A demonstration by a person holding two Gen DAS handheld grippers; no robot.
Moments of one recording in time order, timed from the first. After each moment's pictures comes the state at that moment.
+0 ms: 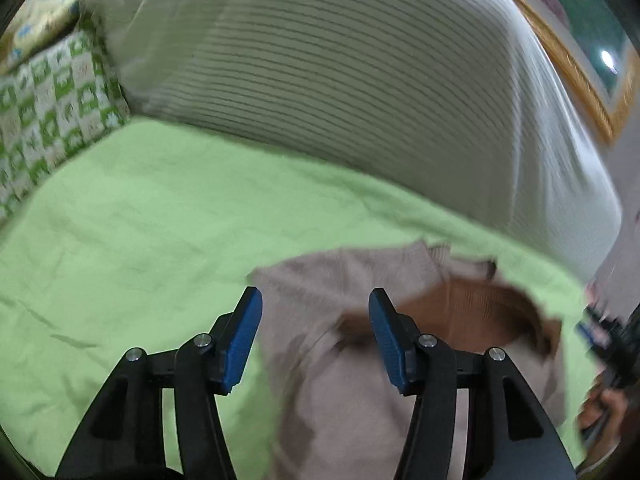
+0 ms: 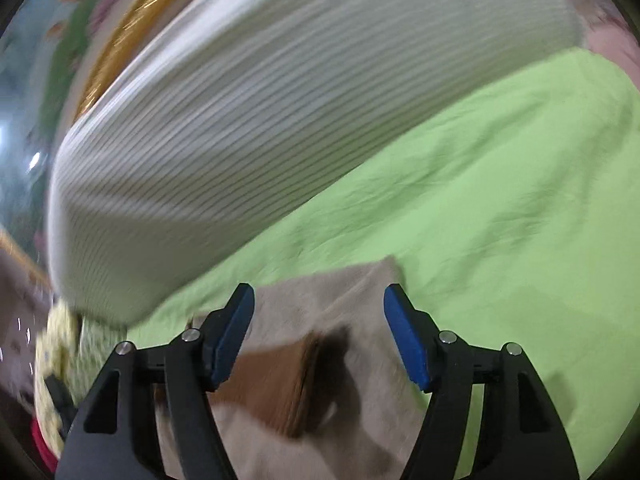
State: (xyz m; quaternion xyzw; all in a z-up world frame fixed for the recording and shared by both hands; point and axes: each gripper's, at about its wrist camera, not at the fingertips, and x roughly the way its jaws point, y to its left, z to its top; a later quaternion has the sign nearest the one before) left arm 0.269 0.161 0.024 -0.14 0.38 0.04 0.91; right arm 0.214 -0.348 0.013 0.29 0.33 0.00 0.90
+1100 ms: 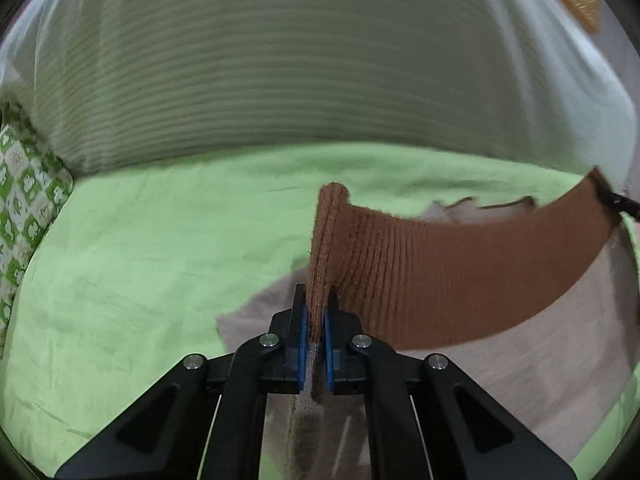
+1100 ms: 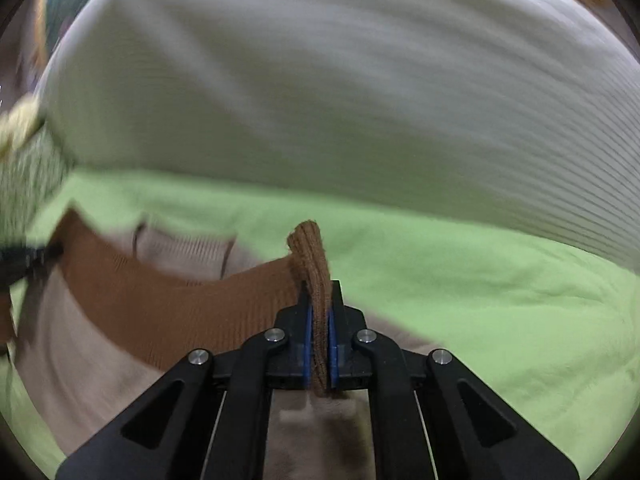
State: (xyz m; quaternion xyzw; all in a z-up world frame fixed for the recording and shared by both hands) left arm 0.345 0.135 -0.014 0.00 0.42 0.02 0.91; right arm 0.306 -0.290 0.012 0.03 0.37 0.03 0.93
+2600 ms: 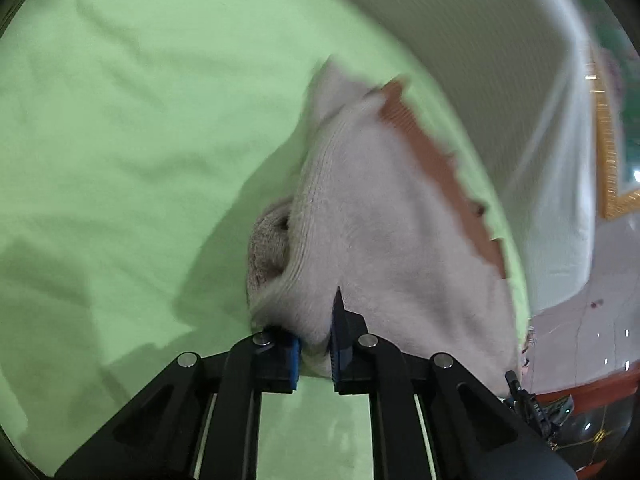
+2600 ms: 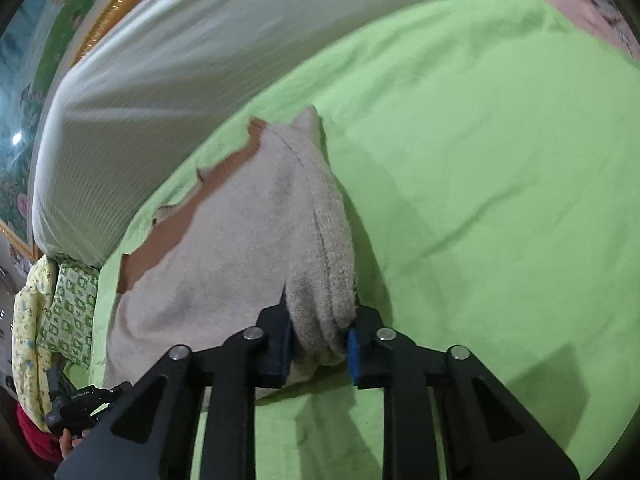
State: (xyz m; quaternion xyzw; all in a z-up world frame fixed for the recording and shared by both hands) left arm 0.131 0.161 -0.062 -0.39 0.43 0.03 0.82; right arm 0.082 -0.319 -0.054 0.32 0.35 -0.05 0.88
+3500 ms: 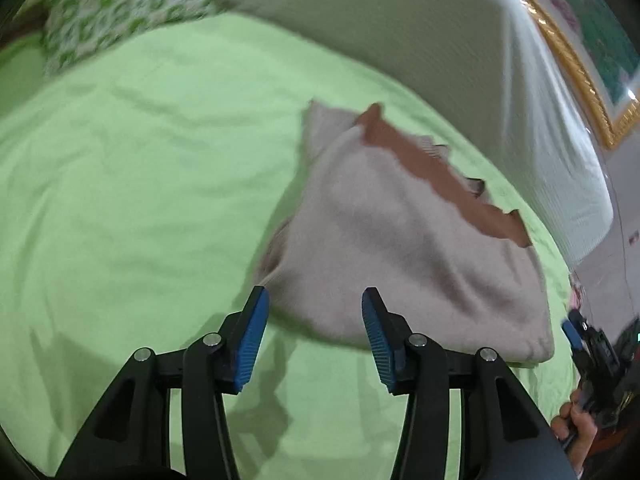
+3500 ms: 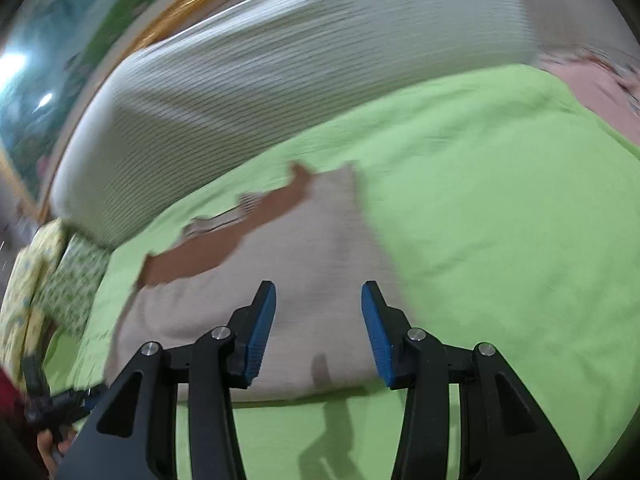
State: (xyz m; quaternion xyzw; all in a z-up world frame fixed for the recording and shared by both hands) left arm 0.077 0.142 -0.029 -0.25 0.42 0.05 0.87; right arm 0.072 -0.268 -0.011 0.23 0.33 0.00 0.91
